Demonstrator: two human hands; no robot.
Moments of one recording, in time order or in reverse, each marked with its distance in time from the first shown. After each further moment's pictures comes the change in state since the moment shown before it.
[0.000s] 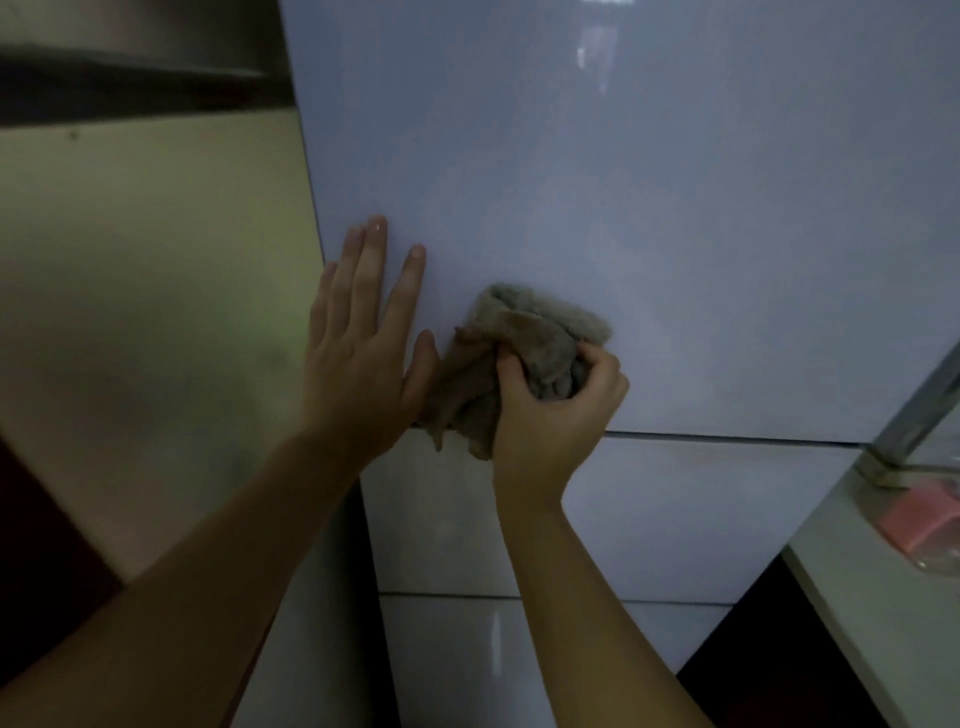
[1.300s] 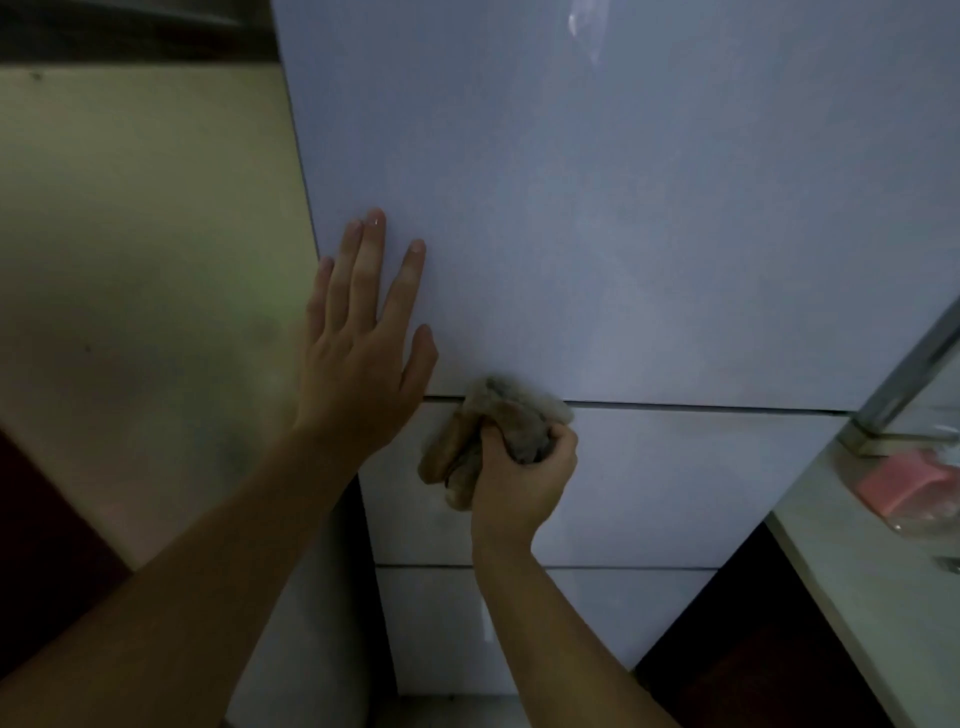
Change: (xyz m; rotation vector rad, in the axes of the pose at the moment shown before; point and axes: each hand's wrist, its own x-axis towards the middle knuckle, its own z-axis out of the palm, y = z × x) left_hand -0.020 0.004 0.008 -0.013 -0.038 -0.009; right_hand -0.064 0.041 -0.027 -0.001 -0.008 0.500
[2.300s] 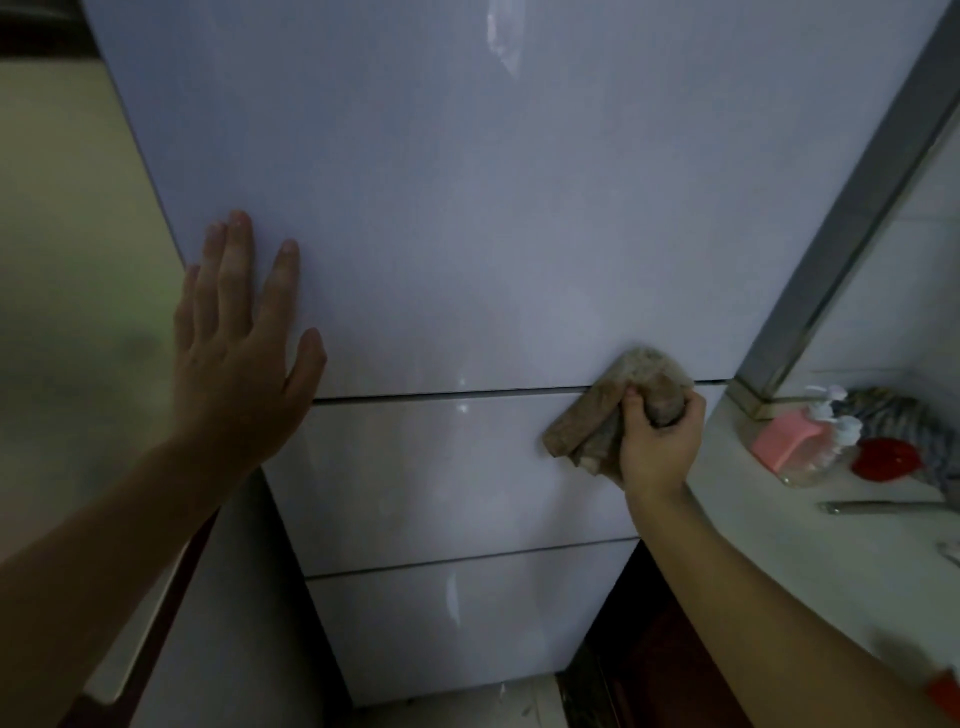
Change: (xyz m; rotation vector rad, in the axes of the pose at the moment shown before) left_hand 0.002 0.012 -0.016 -0.033 -0.108 -0.071; right_hand 0.171 -0.033 -0.162 -0.181 0.116 -0.281
